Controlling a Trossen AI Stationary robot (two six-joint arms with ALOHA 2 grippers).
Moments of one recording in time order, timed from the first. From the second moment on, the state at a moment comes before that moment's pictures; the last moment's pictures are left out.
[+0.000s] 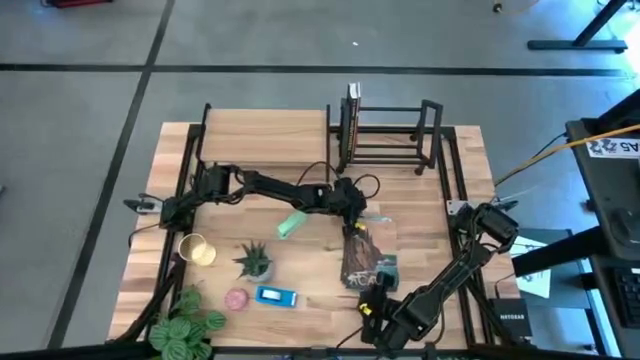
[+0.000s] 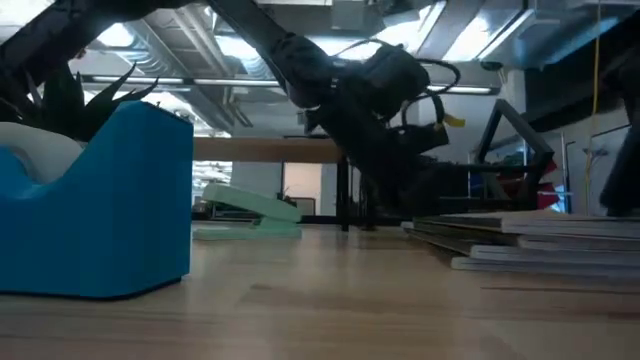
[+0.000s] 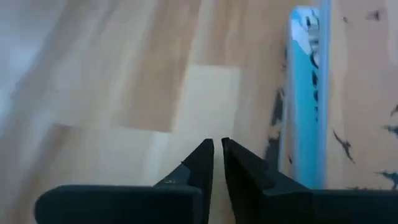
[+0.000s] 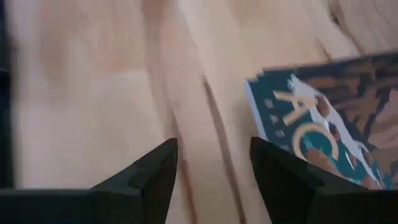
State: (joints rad) left arm 0.06 2.28 1.60 -0.04 -0.22 0.05; right arm 0.86 1.99 1.32 -0.62 0.57 1.06
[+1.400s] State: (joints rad) left arm -0.03 2.15 1.33 0.00 -0.18 -0.15; right arm 0.61 1.83 1.06 -0.94 0.22 0.78
